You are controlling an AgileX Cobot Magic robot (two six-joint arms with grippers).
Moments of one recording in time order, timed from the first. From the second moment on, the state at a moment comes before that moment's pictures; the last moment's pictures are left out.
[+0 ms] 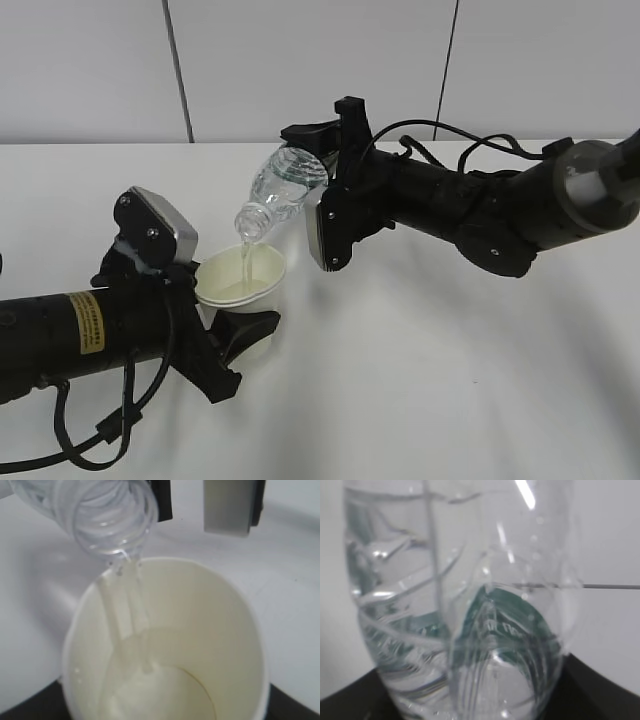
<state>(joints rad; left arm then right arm) -0.48 1.76 -0.50 0.57 -0.77 -0.20 0.38 2.10 -1.14 -0.51 -0.83 -1.26</state>
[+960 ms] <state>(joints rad) -0.48 1.76 -0.50 0.53 -0.77 -0.20 0.38 2.10 -1.14 -0.51 -0.84 -1.10</state>
